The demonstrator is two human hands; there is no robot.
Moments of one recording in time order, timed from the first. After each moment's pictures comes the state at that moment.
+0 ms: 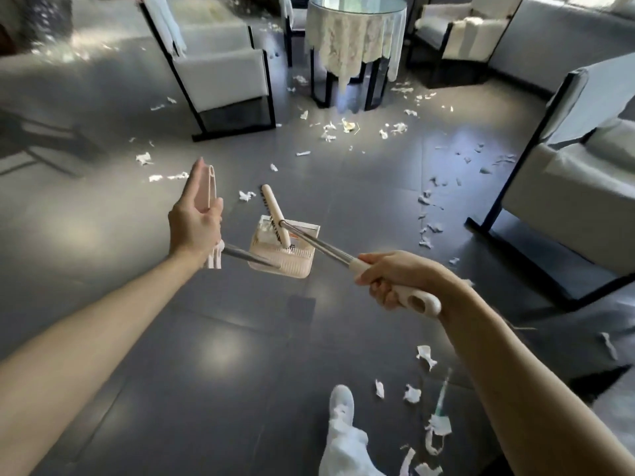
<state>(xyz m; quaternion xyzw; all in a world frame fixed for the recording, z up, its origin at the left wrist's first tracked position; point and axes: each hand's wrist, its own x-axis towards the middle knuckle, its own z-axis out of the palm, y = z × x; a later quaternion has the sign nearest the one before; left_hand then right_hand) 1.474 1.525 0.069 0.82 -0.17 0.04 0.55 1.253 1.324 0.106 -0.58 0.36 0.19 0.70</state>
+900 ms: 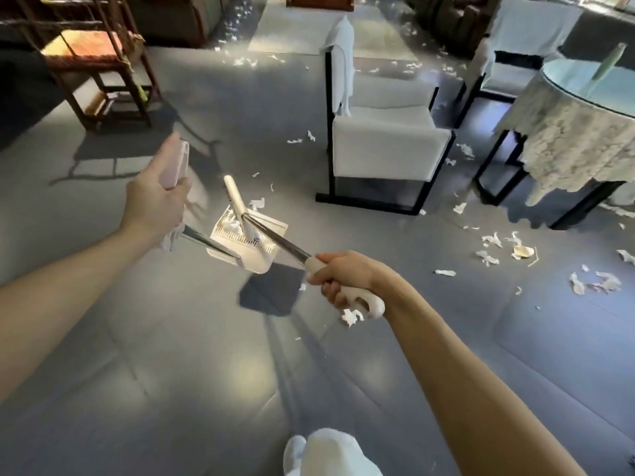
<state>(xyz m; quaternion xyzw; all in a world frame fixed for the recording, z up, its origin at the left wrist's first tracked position) 2.303 1.545 0.110 0.88 -0.04 0.15 0.46 2.207 1.278 0.097 -0.67 0.17 0.34 0.64</state>
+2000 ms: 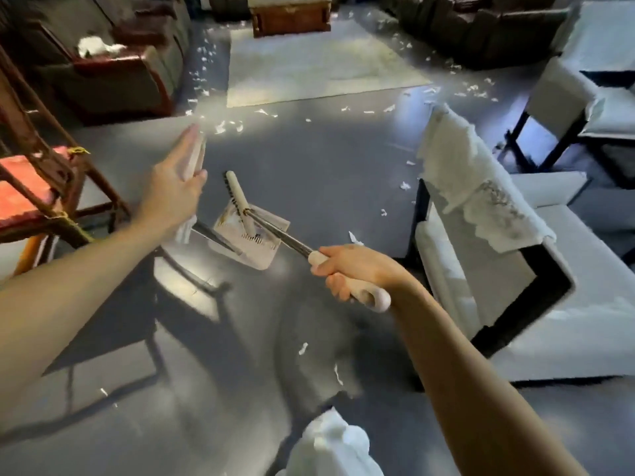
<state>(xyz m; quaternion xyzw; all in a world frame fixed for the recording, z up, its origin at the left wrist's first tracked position) 3.572 1.642 0.127 0.87 -0.17 0.13 0.44 3.412 1.401 0.106 -0.68 0.15 0.26 0.67</state>
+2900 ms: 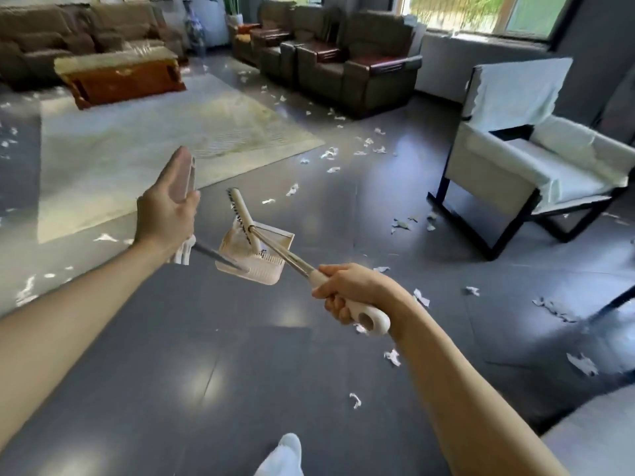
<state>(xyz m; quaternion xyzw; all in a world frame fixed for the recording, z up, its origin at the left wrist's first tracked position) 4.525 1.028 0.111 0.79 -0.33 0.07 0.51 4.279 0.871 0.097 -0.60 0.33 0.10 0.73</state>
